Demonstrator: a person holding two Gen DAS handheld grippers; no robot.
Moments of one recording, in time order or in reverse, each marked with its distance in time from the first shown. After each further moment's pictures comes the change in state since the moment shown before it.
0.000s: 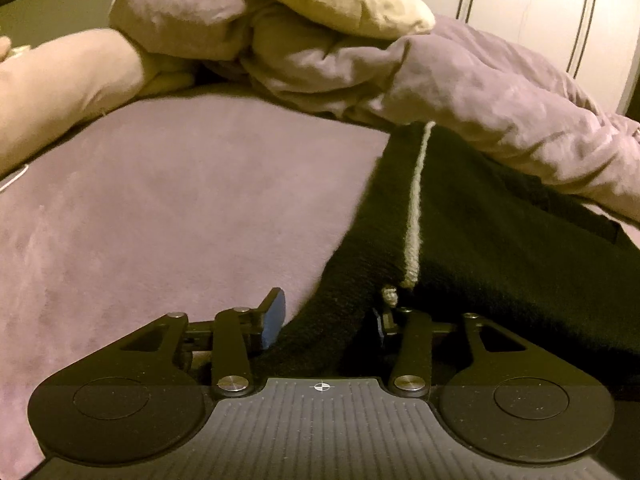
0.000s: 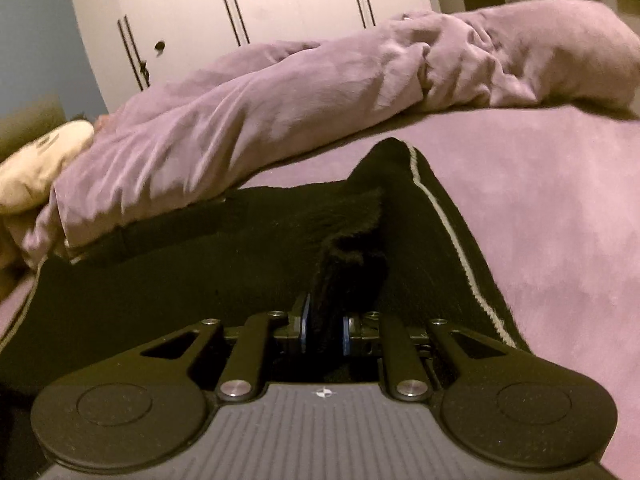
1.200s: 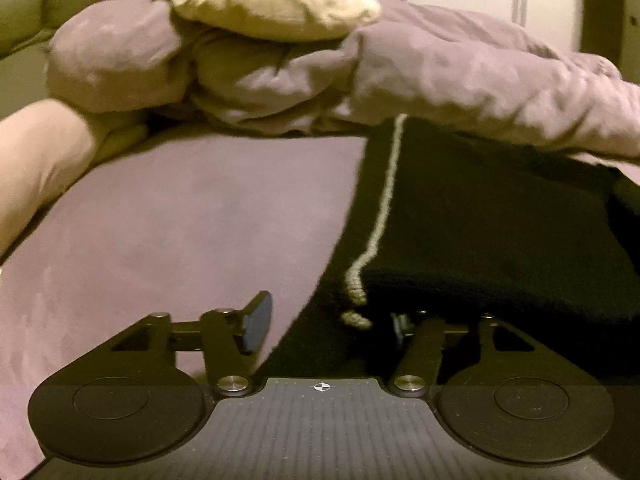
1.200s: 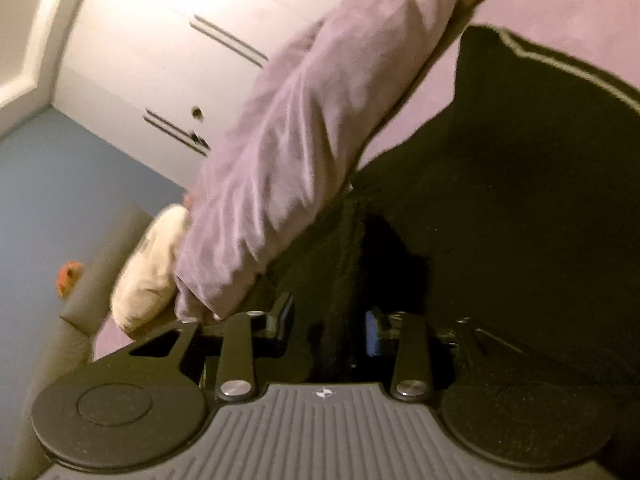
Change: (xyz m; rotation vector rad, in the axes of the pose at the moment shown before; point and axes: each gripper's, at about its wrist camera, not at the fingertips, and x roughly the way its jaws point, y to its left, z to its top) left arm 0.037 0.001 0.018 0.248 -0.034 -0.026; right arm 0.025 0.025 -0.001 0.495 0.114 0.399
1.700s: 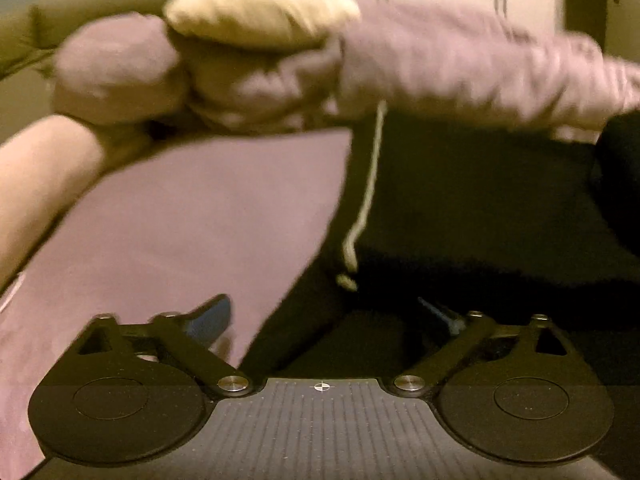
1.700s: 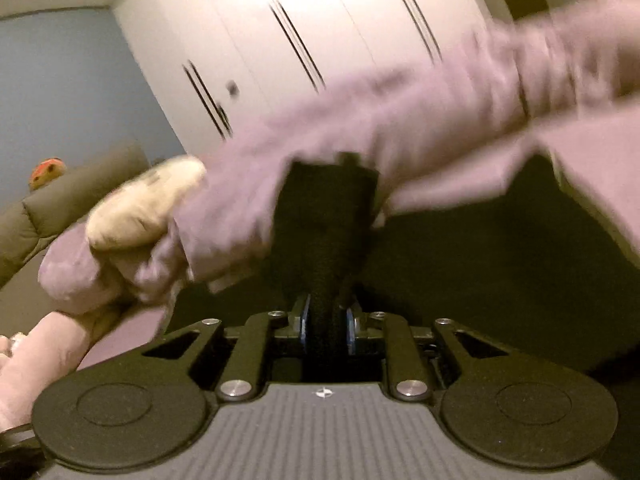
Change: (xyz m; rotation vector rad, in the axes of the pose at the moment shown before) left arm -0.021 -0.009 -0.016 0.116 0.032 -0.003; right arm -0.039 0.052 -0.043 -0.397 -0.082 -0.134
